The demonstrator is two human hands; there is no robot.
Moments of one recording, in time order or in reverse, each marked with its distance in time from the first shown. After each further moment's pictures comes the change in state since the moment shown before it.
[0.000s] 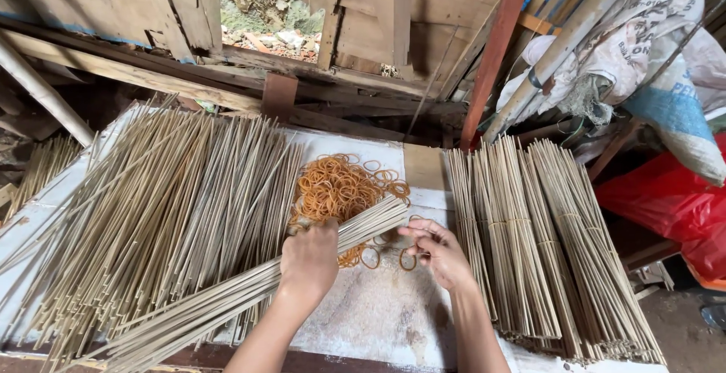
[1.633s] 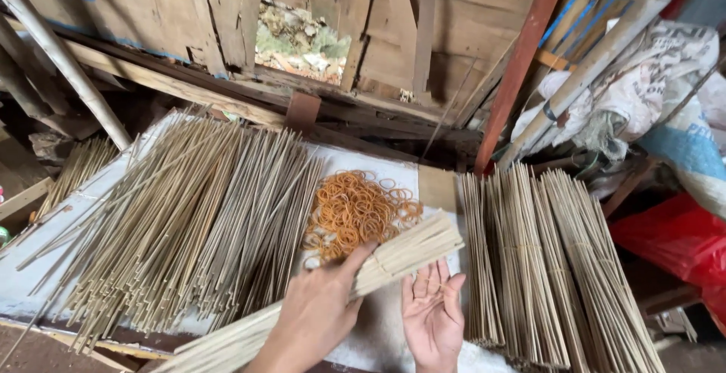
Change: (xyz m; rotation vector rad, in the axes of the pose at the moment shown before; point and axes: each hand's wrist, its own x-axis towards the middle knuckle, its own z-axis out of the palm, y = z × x) left_hand -0.082 0.004 -0.070 -0.431 0.128 0.218; right_hand -0.075 0.017 0.059 1.357 -0.391 -0.236
